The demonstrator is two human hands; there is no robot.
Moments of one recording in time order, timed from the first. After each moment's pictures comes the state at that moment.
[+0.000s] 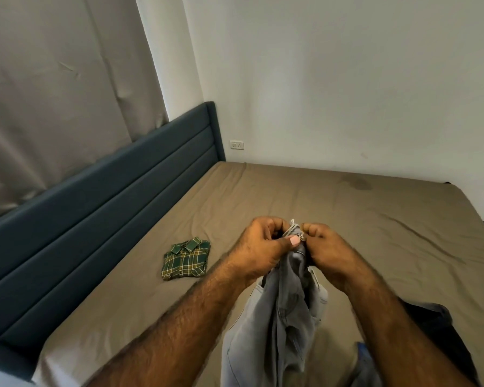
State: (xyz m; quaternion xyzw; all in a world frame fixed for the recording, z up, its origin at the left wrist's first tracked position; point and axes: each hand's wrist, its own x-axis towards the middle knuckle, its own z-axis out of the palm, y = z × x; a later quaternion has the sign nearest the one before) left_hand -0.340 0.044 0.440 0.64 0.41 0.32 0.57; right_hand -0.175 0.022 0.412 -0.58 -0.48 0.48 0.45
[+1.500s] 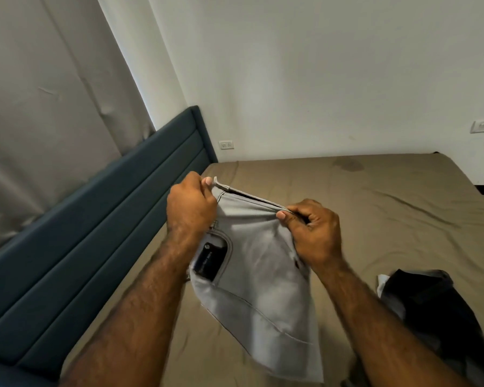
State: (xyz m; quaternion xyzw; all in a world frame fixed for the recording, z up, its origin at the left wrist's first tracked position) left_hand -0.400 0.086 0.488 0.68 0.62 0.39 0.01; right_hand -0.188 0.006 0.388 -0.54 -0.52 0.10 0.66
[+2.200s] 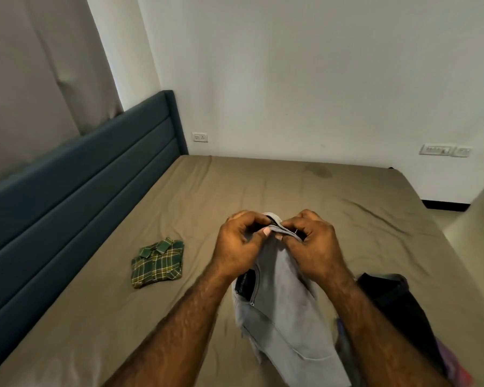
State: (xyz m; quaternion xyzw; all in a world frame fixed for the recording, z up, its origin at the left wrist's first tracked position) left_hand -0.389 0.096 0.381 0.75 0.35 0.43 0.36; right_hand -0.216 0.026 0.383 -0.64 -0.57 0.12 0.50
